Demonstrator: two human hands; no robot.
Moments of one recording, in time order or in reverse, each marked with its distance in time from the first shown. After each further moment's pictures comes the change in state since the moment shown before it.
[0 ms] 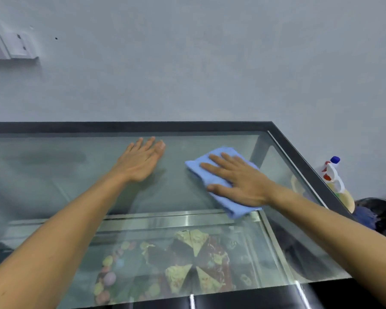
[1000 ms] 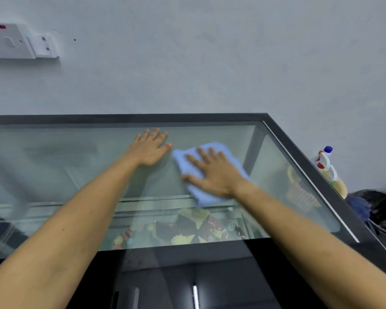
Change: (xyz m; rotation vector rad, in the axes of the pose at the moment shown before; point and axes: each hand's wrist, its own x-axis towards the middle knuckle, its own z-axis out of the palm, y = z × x) left_hand -0.021 0.009 -0.002 0.108 -0.018 0.004; right_hand -0.005 -0.090 0.003 -0.020 -0.067 0.183
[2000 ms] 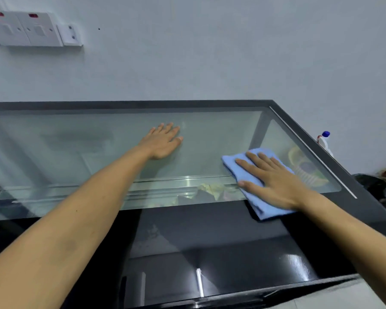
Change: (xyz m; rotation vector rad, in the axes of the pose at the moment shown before) left_hand -0.058 -0.032 0.004 -0.028 -0.027 0.133; right_hand -0.140 -0.002 0.009 0.029 0.070 0.056
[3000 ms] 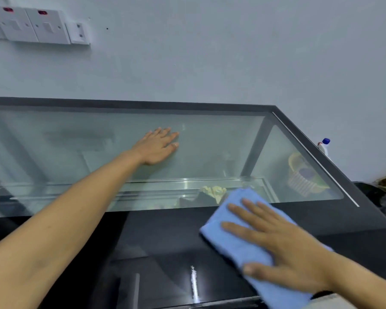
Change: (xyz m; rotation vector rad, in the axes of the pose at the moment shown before) left_hand -0.022 -0.024 -0.001 -0.013 0.027 0.051; right_hand -0.094 -0.052 0.002 0.026 -0.059 -0.408
